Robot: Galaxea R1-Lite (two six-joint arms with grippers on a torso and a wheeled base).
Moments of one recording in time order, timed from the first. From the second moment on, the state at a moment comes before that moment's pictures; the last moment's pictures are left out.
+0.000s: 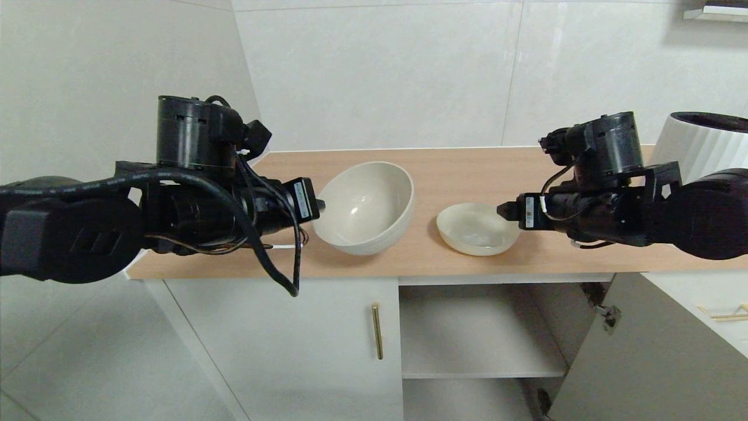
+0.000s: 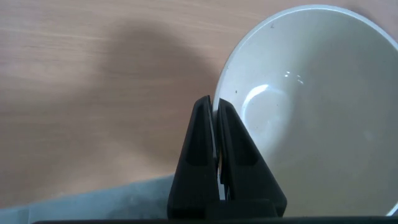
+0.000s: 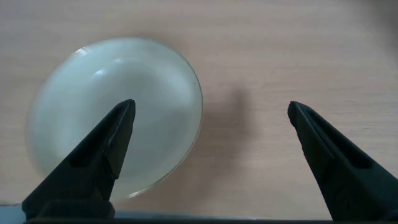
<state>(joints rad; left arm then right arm) -0.42 1.71 -1.18 -0.13 -0.01 -0.45 0.47 1.80 -1.26 -0.08 -0.38 0.22</state>
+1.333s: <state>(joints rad) -0.42 1.66 -1.15 -0.13 -0.01 -0.45 0.48 1.81 -1.29 0.01 -0.33 0.28</state>
